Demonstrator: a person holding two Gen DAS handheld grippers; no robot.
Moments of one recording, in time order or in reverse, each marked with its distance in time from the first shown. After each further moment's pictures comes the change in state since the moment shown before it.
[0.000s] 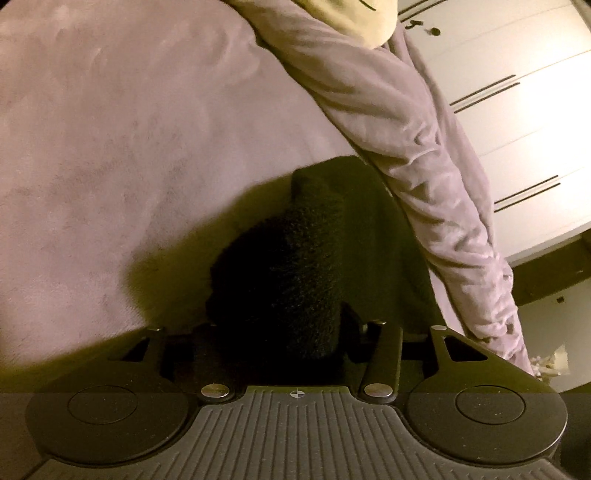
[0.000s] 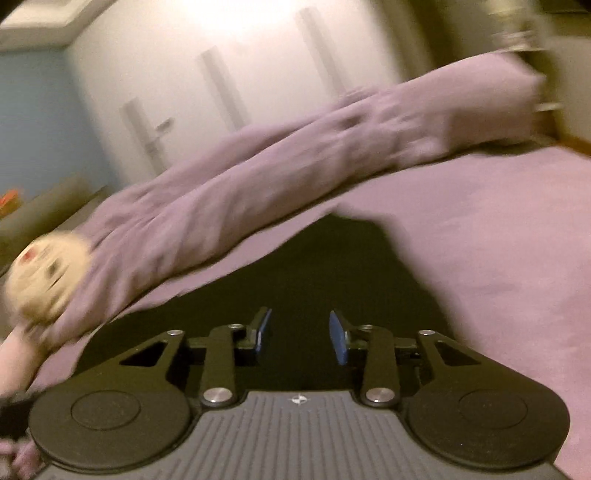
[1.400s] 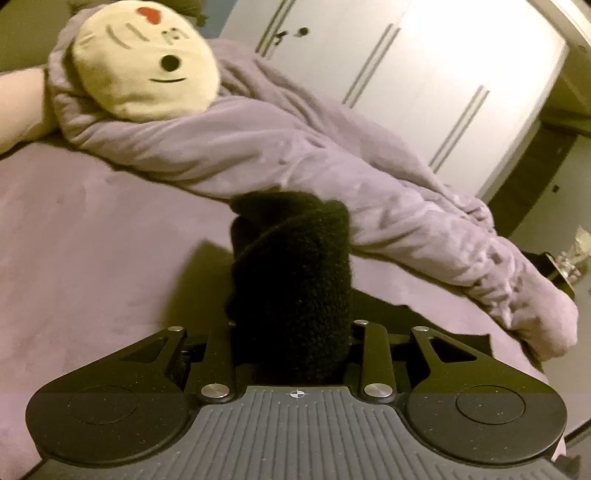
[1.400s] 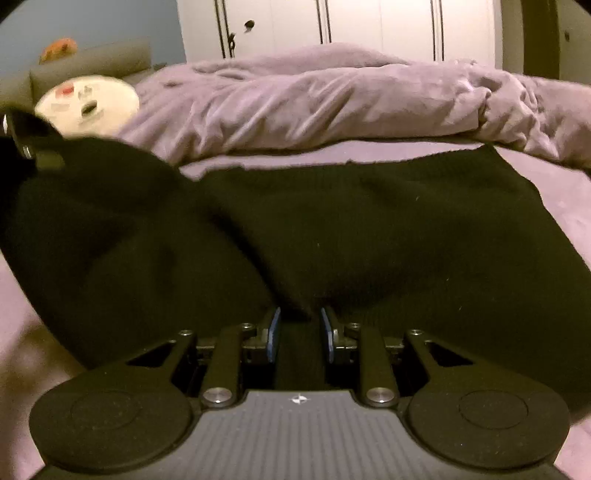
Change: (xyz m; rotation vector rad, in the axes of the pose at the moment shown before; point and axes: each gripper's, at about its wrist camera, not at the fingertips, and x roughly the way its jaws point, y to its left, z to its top) left arm -0.039 -0.145 -0.035 0.518 -0.129 0.004; right arm 0.078 0.096 -0.056 -0.318 0.176 -0.008
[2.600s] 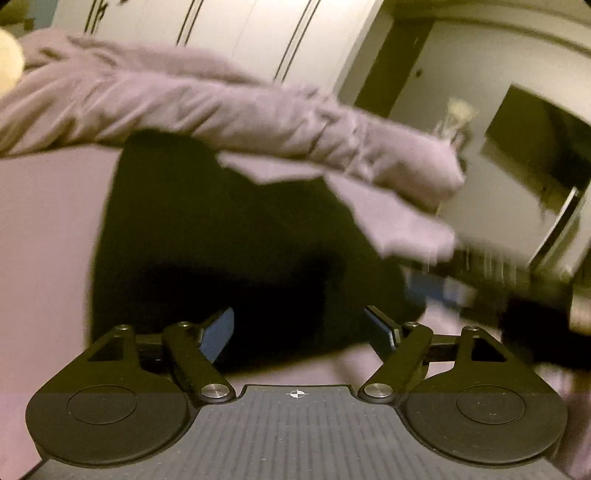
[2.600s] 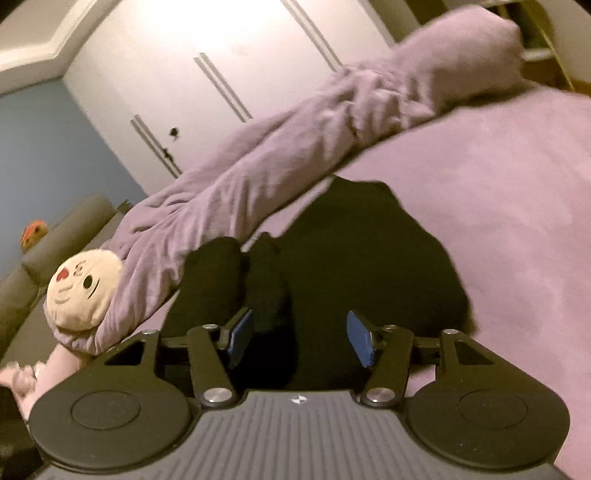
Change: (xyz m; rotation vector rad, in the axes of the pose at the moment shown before) left arm -0.022 -0.121 -0.143 0.362 0.211 -0.311; right arm -0.121 -0.126 -0.020 0.454 -0.190 0.077
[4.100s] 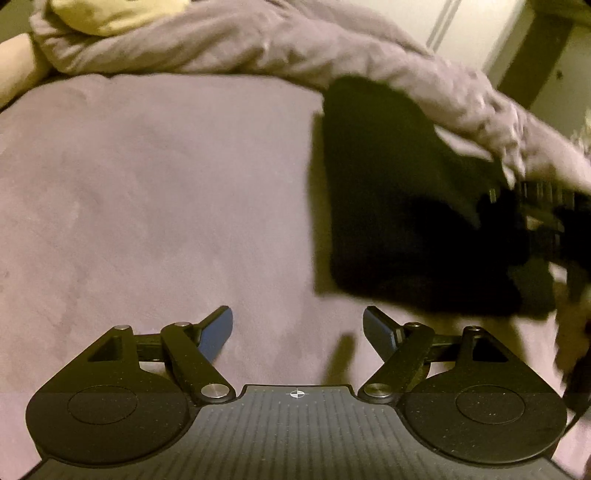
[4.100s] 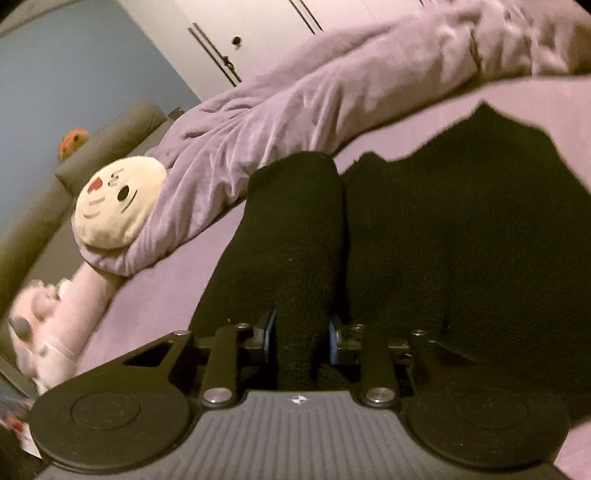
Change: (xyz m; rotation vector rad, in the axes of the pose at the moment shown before) left arm -0.039 0.089 -0.019 -0.260 0.099 0.369; right arm 0.110 0.072 -0.001 -0.156 0.283 0.153
